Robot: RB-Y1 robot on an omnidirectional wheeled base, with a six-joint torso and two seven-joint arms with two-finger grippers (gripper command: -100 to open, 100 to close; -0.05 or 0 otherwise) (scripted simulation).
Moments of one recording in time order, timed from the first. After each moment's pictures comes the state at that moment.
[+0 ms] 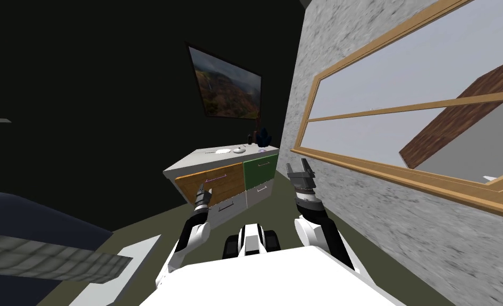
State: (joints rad) left arm 0.25 0.02 0.16 -1.61 0.29 -0.34 0.02; right arm 0.51 -0.04 0.06 -2.35 -0.01 -0.47 -0.16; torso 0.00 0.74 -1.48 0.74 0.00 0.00
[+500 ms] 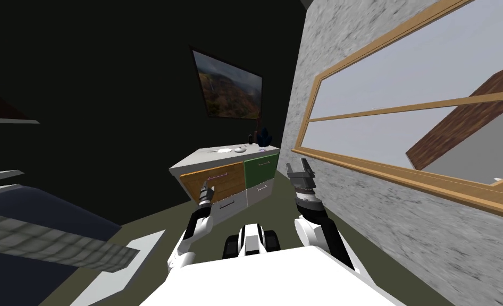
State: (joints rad) left arm 0.14 0.04 0.17 -1.49 0.28 -0.36 0.03; right arm 0.51 -0.04 0.06 -2.35 -0.01 -0.47 -0.16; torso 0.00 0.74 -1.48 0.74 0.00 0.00
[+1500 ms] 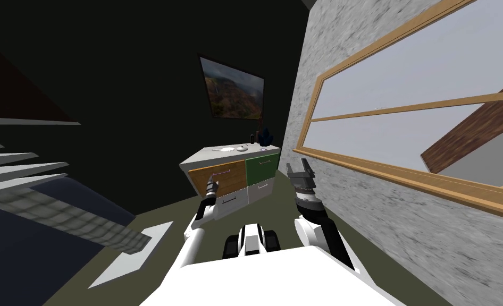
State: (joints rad) left arm -0.10 0.08 0.19 -1.22 0.27 -0.40 0.05; right arm 0.51 -0.04 0.06 -2.35 -0.01 -0.47 -0.16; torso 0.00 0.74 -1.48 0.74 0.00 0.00
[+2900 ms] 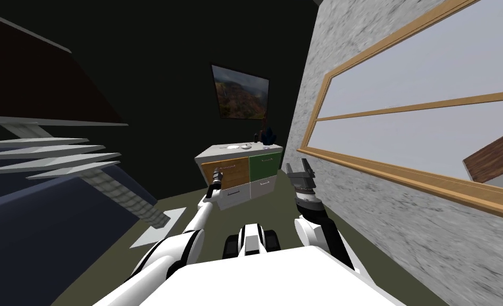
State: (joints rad) left arm -0.48 0.16 0.23 -0.78 0.24 -0.49 0.08; right arm 0.51 -0.04 0.06 -2.35 -0.01 -0.47 -0.16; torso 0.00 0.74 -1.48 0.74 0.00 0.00
